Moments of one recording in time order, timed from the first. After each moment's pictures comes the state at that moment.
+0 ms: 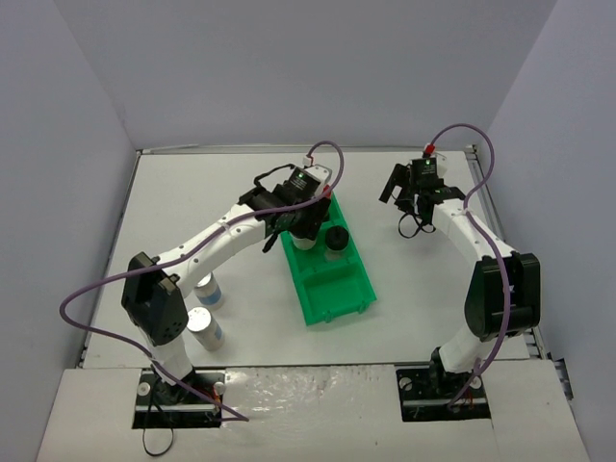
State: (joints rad) left arm -0.75 1.74 1.63 -0.76 -0.18 -0.20; right arm 0.14 1.62 1.20 -0.38 0.15 0.53
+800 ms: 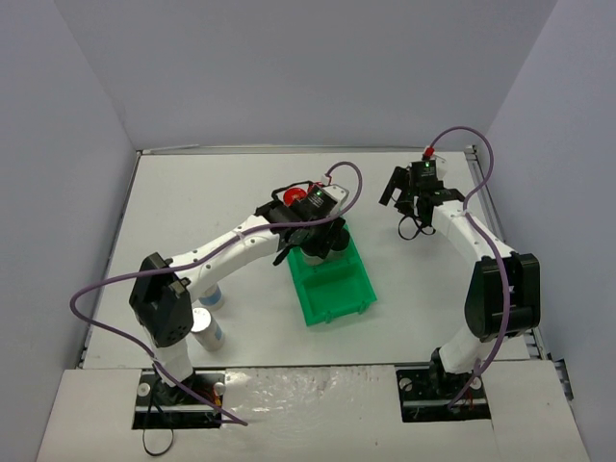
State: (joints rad) left arm -0.84 1.77 1.61 -0.76 -0.17 -0.21; right arm 0.14 1.62 1.19 -0.38 0.15 0.53
